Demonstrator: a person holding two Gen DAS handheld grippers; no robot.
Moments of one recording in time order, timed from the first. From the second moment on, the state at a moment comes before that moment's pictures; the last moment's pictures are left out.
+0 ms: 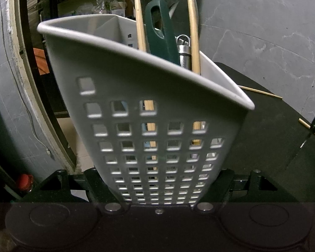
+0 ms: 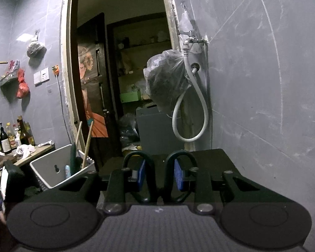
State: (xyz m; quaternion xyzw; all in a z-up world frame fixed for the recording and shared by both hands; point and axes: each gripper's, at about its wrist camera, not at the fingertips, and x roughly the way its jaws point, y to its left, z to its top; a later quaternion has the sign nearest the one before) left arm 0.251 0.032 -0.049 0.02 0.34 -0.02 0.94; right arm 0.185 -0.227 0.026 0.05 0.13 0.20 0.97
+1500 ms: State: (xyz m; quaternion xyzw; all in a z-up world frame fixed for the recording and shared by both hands) left arm 0.238 0.040 -0.051 0.01 0.33 -0.01 0.94; right arm 0.229 -0.177 0.141 0.04 0.02 0.35 0.93
